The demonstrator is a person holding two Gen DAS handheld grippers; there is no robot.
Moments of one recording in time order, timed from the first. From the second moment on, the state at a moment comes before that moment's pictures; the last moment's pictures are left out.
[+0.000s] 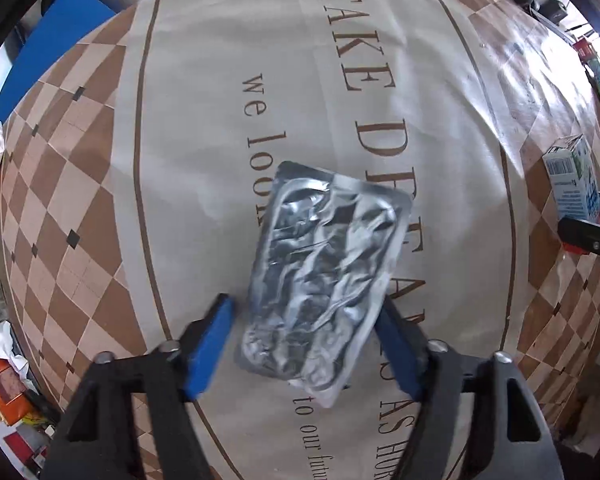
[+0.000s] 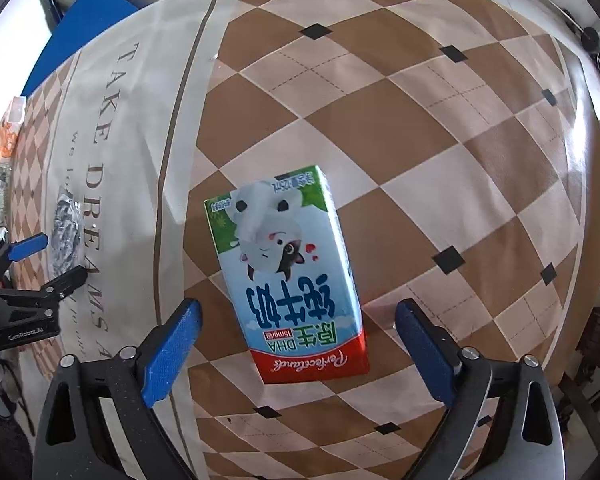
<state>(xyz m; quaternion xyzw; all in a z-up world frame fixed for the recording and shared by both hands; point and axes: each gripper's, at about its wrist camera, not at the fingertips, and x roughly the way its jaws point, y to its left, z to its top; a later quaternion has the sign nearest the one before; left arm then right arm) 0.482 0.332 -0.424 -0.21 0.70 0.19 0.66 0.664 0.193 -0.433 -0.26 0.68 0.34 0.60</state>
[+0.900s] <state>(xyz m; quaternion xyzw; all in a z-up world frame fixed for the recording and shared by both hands) 0.362 0.184 -0.423 -0.42 0.63 0.35 0.55 0.526 0.110 -0.462 -0.39 0.65 0.38 0.54</state>
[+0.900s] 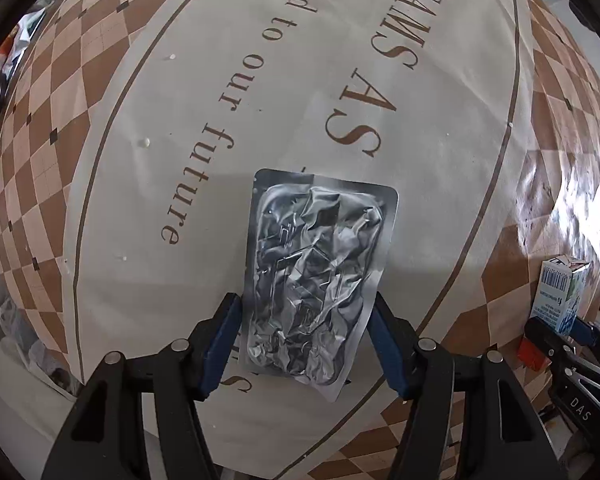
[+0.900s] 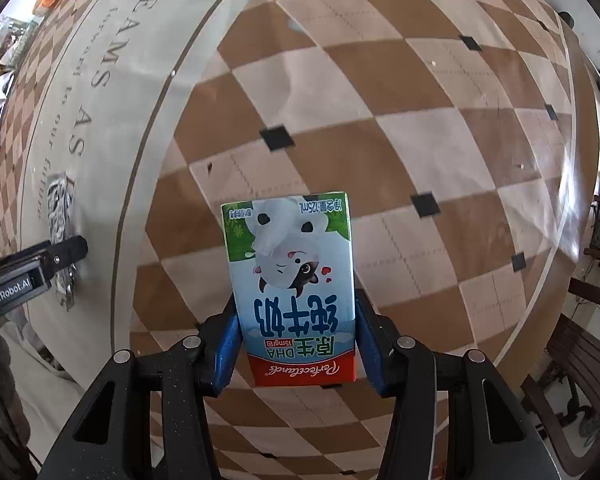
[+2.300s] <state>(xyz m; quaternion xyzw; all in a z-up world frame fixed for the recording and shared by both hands) 0.320 0.122 -0.271 -0.36 0.51 0.42 0.65 0.481 0.058 -0.356 -0.32 0.59 0.48 0.57</state>
